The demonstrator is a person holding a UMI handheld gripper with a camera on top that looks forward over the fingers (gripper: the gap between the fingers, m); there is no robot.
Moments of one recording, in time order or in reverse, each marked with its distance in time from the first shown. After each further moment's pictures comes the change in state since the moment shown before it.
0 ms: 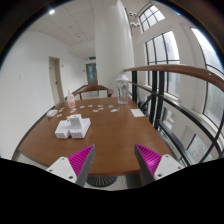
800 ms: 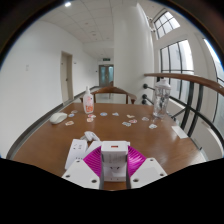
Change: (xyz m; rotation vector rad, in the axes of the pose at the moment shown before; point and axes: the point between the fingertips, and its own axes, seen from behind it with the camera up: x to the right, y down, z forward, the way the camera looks) arm -0.152 -0.048 0.172 0.039 -0.078 -0.120
